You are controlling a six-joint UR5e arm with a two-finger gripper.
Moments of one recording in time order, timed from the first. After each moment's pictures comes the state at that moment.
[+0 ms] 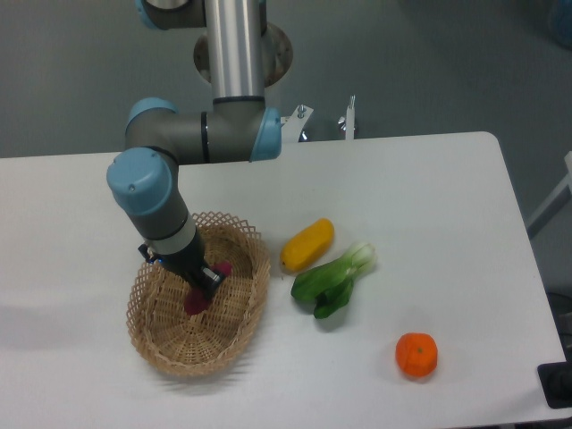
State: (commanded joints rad) arm 2.02 -1.98 -1.83 -0.80 1.73 0.75
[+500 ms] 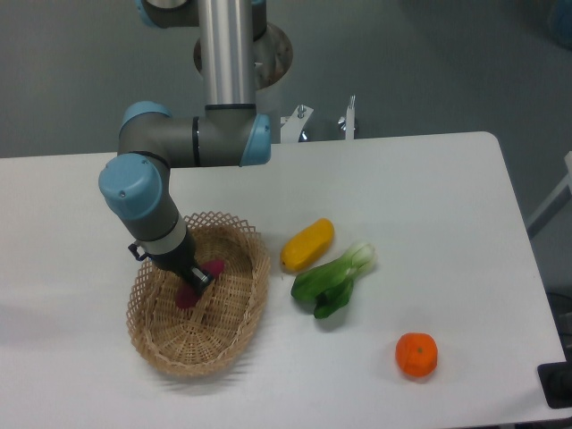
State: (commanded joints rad) arm 2.02 -1.98 -1.81 -0.79 1.73 0.76
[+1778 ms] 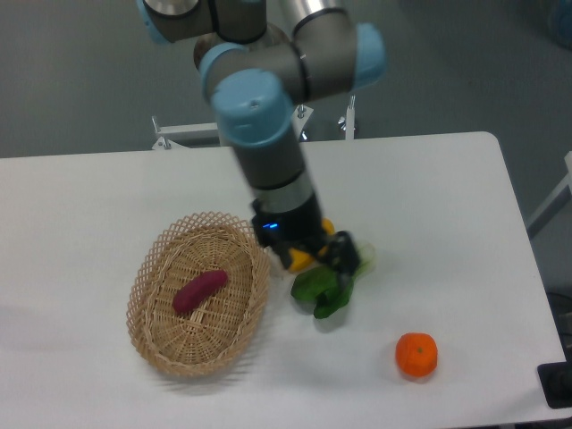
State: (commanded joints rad) arm 2.43 -1.82 -1.52 -1.06 1.73 1.19
